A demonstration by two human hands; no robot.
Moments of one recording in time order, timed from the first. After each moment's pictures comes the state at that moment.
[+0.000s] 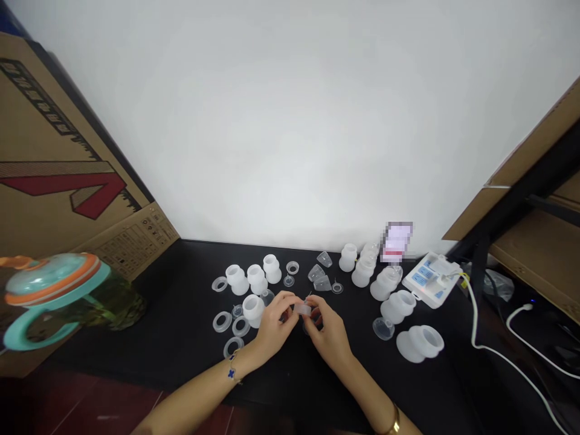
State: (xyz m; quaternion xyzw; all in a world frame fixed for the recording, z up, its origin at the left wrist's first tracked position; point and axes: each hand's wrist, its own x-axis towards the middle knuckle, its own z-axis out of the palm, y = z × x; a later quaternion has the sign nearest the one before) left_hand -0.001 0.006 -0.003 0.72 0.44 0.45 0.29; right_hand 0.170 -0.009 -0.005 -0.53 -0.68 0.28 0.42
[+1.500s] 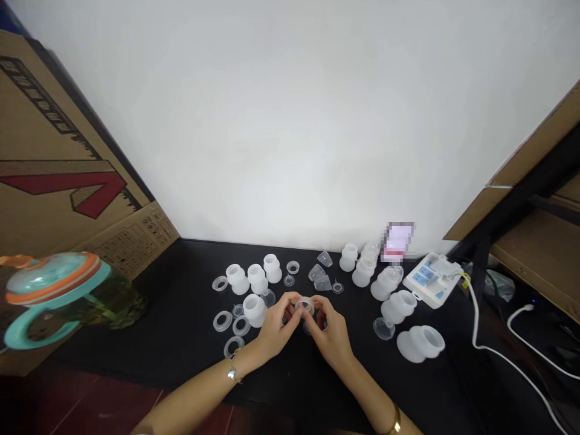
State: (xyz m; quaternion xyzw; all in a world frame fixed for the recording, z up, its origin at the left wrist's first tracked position) left_hand -0.001 0.003 0.002 0.70 0.43 0.43 0.37; right_hand 0.170 -0.012 0.002 -0.53 -0.67 0.29 0.44
